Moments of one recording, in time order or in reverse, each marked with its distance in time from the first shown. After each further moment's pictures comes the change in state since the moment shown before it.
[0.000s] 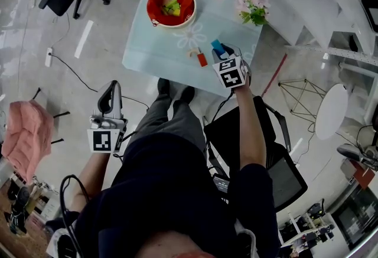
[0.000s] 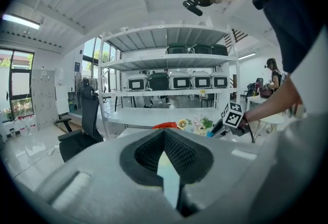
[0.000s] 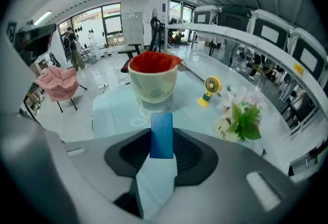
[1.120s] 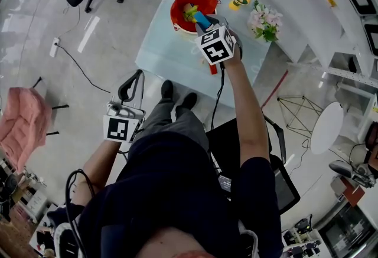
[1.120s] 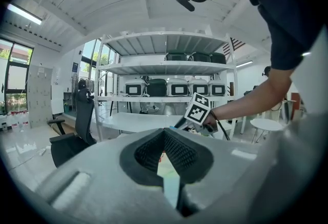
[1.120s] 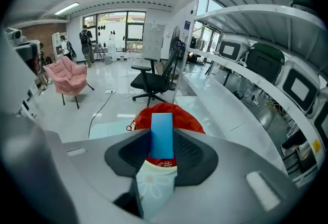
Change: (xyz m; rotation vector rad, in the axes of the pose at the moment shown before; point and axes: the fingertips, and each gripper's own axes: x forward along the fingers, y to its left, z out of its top) left arm 0.016 -0.002 0.024 -0.031 -0.089 -0.048; right arm 0.015 0.047 0.204 -0.239 -0.157 0.028
